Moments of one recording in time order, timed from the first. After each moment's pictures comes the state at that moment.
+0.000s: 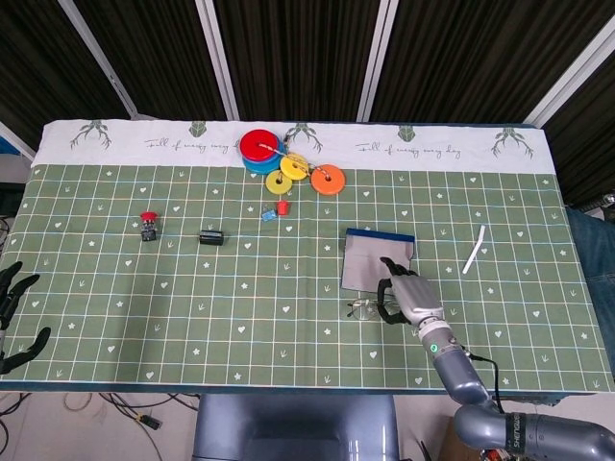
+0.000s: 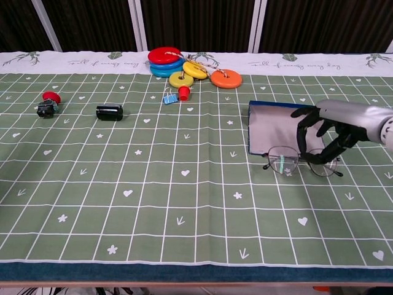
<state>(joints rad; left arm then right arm) -0.04 -1.08 -0.01 -1.57 1.60 1.60 -0.16 0.64 -1.44 0.16 -1.72 -0.83 0.99 -0.37</state>
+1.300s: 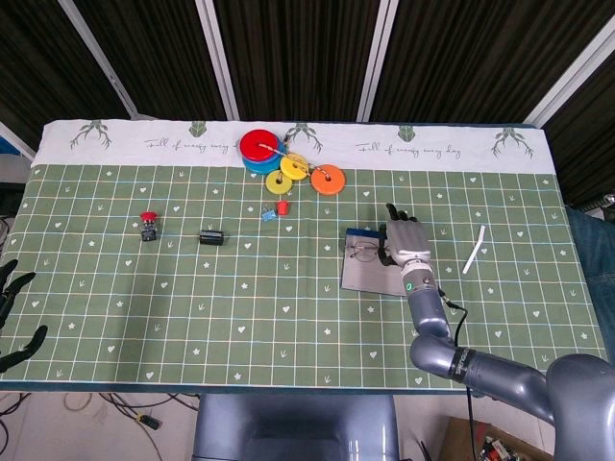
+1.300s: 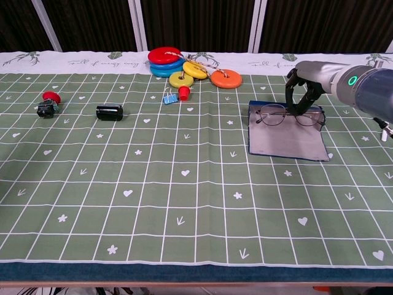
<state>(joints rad) -0.04 -1.07 -0.02 -1.57 1.60 1.60 -0.17 0.90 -1.64 0.29 -1.27 -0.51 0.94 -0.60</state>
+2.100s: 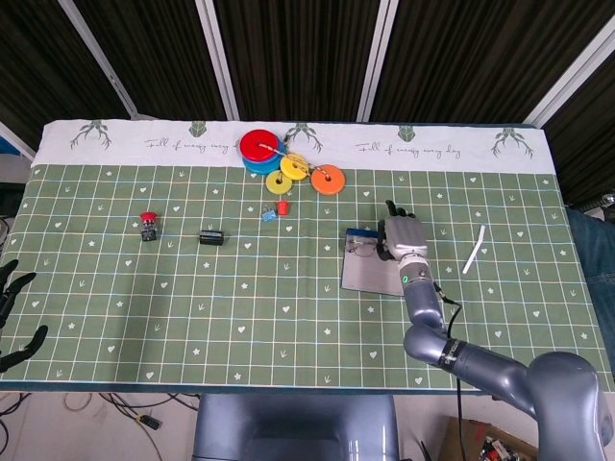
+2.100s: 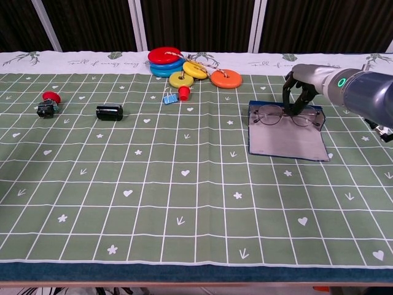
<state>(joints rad) -0.04 -1.07 -0.02 -1.57 1.60 1.60 -0.17 0.93 -1.71 0.31 -1.12 -0.49 0.86 -0.57</state>
